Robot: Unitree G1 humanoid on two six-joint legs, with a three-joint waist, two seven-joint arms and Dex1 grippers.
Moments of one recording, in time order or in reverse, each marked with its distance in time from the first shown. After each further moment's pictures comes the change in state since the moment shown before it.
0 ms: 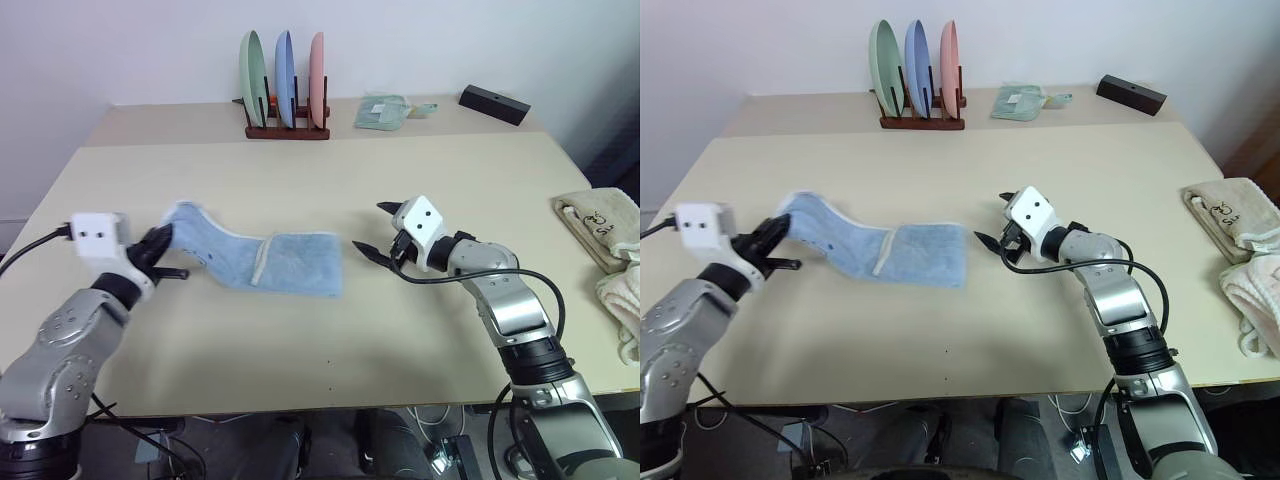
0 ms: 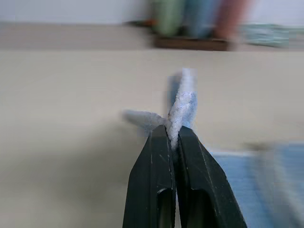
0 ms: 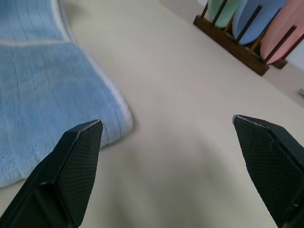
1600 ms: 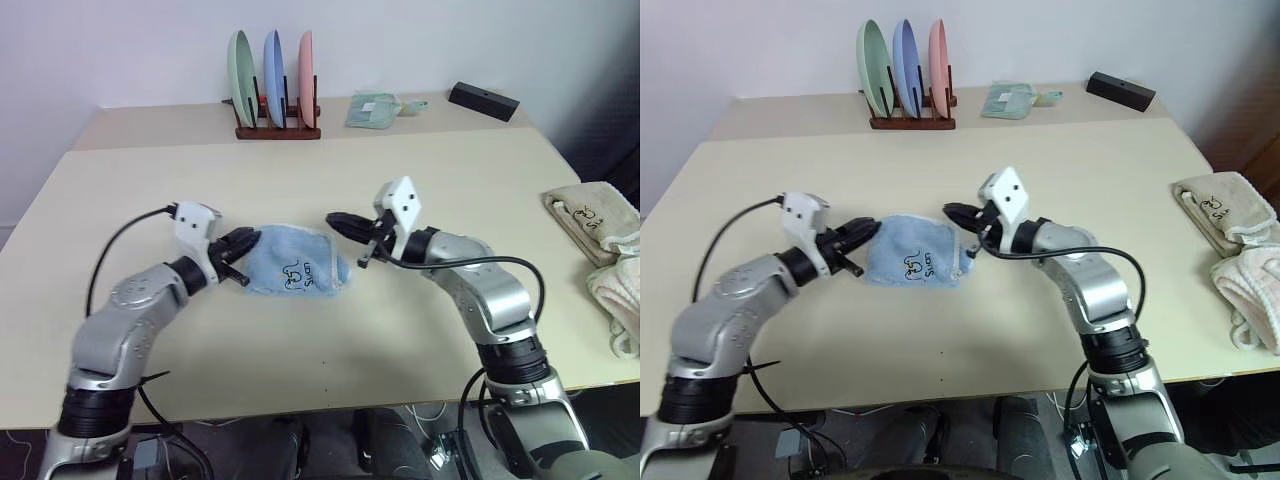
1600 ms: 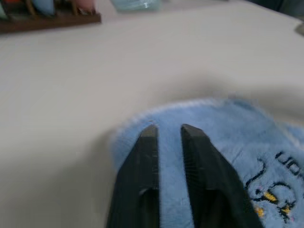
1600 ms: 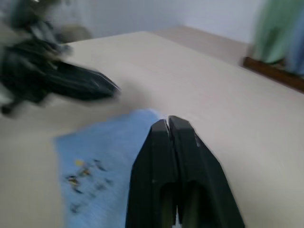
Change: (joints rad) left arm -0.191 -0.122 -0.193 0.193 0.227 0.069 -0.280; right arm -0.048 0.166 0.048 -0.177 0.228 0.309 0.001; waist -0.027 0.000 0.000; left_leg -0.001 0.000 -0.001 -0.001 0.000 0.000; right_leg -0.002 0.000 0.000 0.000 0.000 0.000
